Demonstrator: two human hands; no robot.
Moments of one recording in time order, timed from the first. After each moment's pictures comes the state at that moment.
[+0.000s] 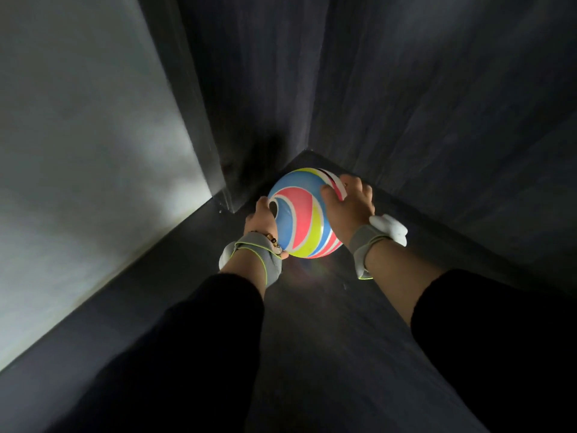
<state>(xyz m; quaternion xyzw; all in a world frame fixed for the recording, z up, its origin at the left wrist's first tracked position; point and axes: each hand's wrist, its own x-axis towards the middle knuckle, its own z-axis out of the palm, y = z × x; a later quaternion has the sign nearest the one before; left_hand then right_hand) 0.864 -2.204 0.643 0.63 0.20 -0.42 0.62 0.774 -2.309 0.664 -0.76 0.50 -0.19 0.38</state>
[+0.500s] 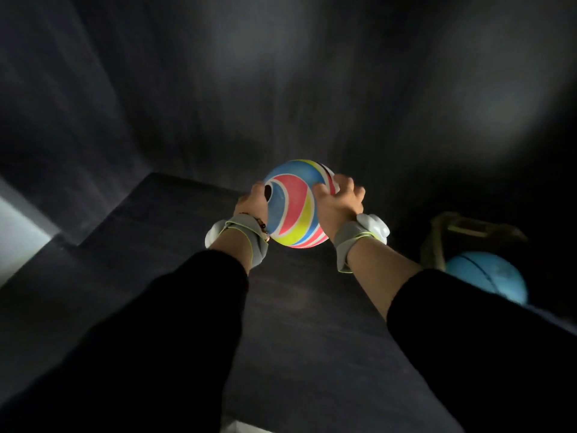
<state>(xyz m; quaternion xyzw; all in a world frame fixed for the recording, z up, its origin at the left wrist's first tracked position) 0.563 -2.339 0.736 0.70 -0.10 -0.46 0.53 0.424 -2.386 0.756 -0.61 0.63 -0.32 0.36</state>
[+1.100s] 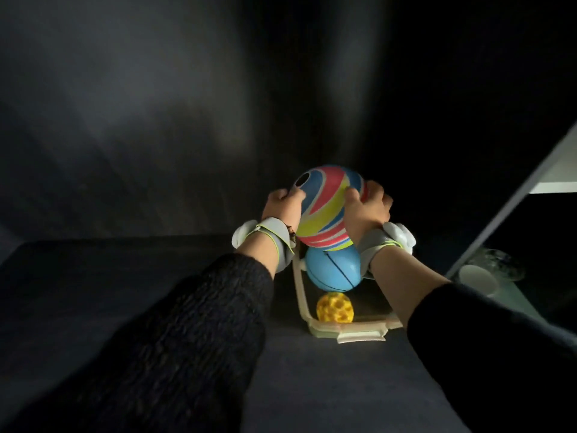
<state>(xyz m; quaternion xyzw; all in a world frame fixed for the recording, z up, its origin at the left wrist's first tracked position) 0.217 -2.437 0.783 0.67 -0.37 -0.42 0.48 0.074 -2.435 0.790 -0.48 0.72 -0.41 0.28</state>
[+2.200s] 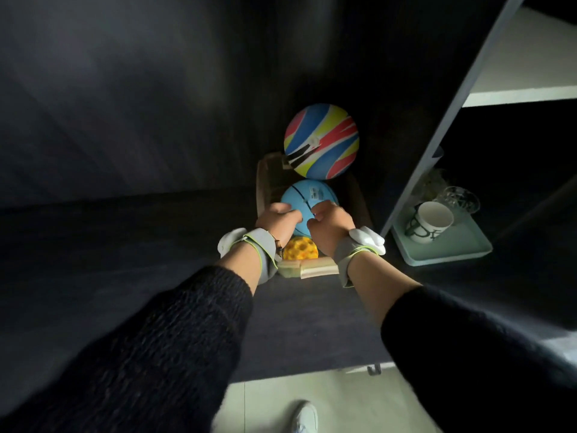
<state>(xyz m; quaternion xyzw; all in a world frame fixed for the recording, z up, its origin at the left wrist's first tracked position) 0.151 -2.329 0.715 0.70 -0.43 -0.46 0.33 0.029 -2.348 0.694 -0.61 0.69 -0.22 0.33</state>
